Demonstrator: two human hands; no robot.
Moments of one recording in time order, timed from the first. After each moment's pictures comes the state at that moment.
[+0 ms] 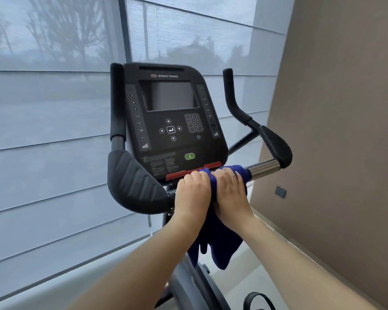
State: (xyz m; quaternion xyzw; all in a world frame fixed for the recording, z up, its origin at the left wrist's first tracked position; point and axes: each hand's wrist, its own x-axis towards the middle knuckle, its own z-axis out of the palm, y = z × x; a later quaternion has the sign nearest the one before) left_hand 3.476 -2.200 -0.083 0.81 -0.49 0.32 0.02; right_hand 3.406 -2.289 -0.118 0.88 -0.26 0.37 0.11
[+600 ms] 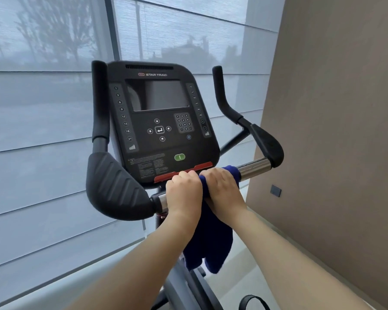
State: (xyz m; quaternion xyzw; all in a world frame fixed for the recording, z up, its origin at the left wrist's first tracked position) left_hand 3.476 -2.231 -0.088 0.85 -0.45 0.25 0.08; right_hand 3.404 -2.317 -0.114 0.91 -0.21 0.34 0.08
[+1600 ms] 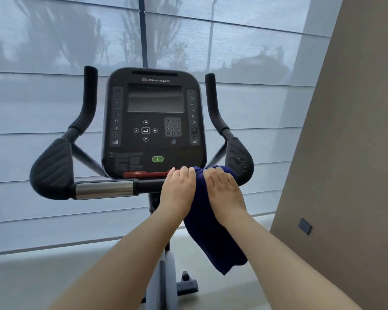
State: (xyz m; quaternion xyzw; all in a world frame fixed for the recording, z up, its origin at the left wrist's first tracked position) left_hand 3.383 -2.380 -0.096 0.88 -0.39 0.26 0.01; right_hand 3.307 -2.487 -0.107 0.96 -0.13 0.20 0.16
